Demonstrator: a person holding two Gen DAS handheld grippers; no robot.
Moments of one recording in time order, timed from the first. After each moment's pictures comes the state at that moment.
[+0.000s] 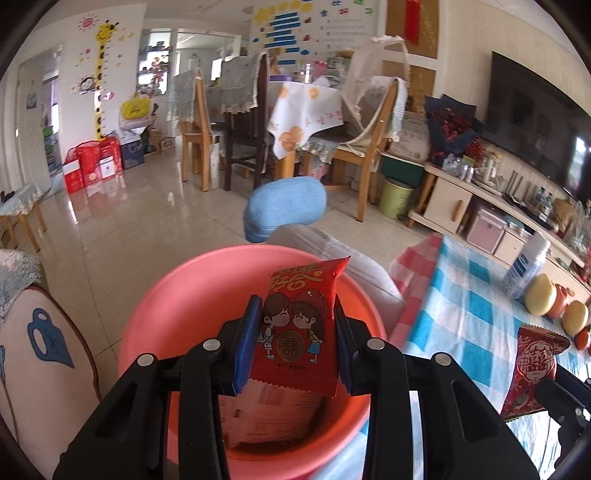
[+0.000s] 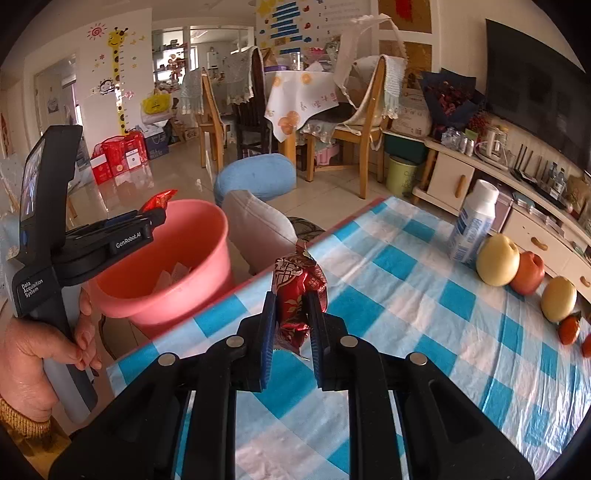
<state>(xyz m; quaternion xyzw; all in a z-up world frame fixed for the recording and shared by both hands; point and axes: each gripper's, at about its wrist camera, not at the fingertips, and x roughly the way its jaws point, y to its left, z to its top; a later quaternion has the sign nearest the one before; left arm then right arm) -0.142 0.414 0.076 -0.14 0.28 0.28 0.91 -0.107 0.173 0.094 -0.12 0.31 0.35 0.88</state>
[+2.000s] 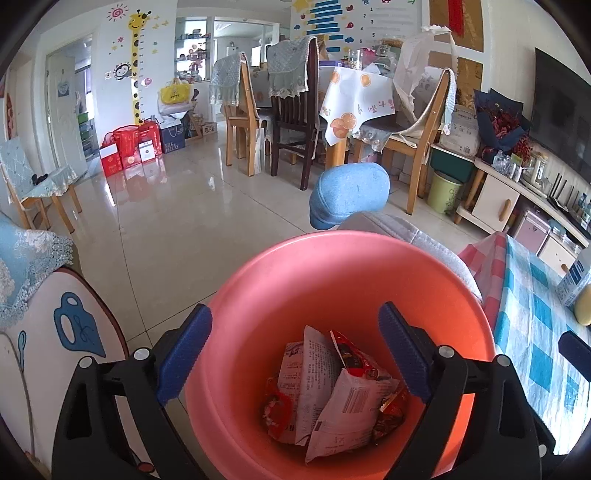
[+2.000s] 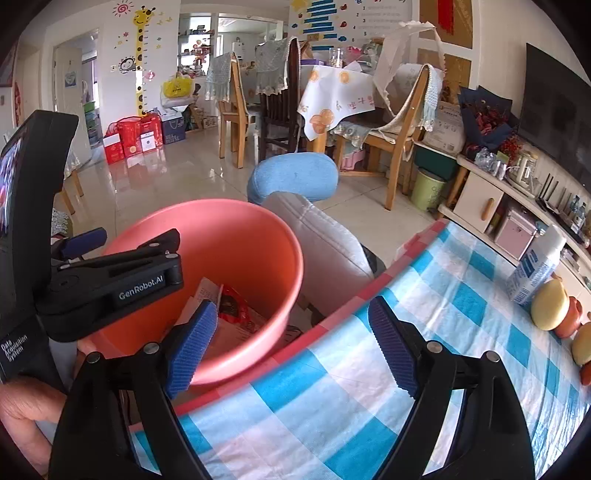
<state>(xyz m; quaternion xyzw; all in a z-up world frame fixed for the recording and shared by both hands) -0.155 0.475 0.052 -0.14 0.30 0.35 0.88 -0.107 0.283 0.068 -0.16 0.30 0.36 0.87</state>
